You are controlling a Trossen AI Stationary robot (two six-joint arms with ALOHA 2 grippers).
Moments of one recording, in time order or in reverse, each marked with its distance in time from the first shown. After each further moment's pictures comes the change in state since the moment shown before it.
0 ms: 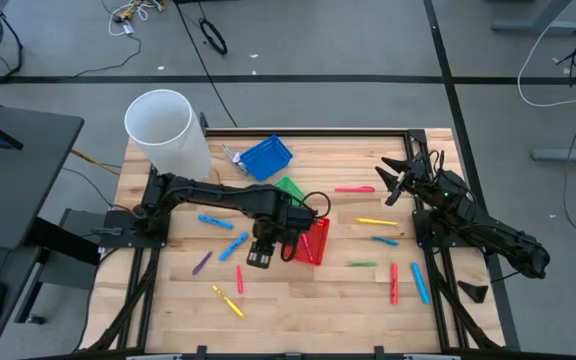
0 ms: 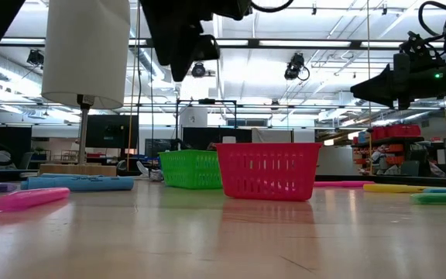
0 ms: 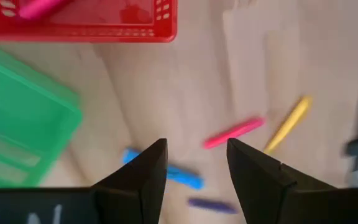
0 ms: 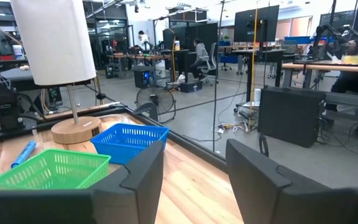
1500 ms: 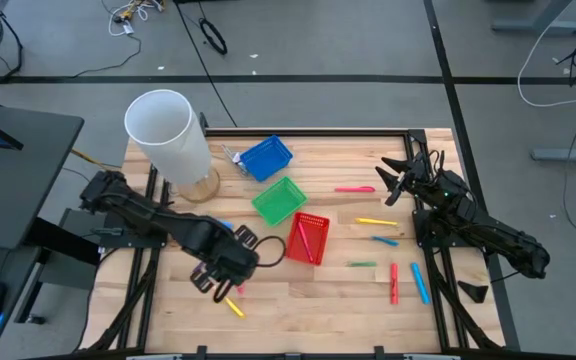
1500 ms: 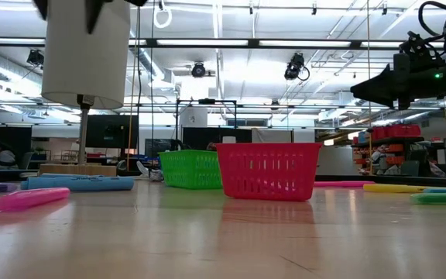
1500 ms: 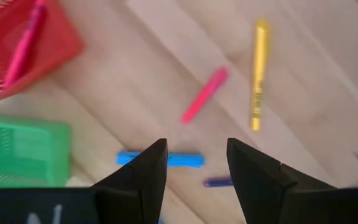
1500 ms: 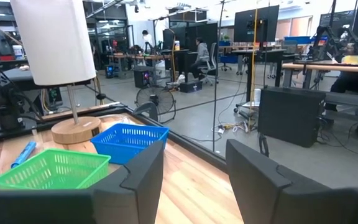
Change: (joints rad) left arm -0.316 -0.432 -0.480 0.249 -0.163 0.193; right arm 0.000 0.000 0.000 0.000 0.000 0.000
